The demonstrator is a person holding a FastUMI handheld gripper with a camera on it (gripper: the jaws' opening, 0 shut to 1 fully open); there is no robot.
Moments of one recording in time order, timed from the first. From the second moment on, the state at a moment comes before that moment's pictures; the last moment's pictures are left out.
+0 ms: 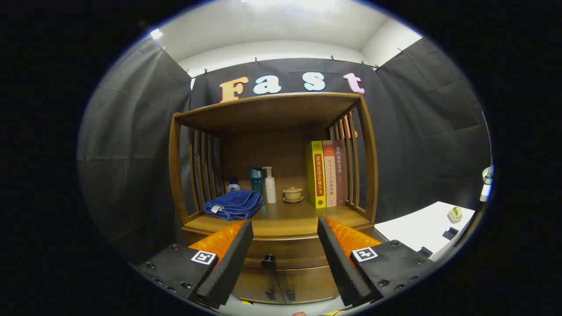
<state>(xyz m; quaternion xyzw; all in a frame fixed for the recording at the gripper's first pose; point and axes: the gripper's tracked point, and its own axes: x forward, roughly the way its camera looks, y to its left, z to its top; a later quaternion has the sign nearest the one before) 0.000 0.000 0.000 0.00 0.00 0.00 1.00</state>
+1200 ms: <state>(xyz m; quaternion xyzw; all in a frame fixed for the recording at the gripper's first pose) 0.002 0.006 -0.015 -0.01 0.02 0.00 1.00</state>
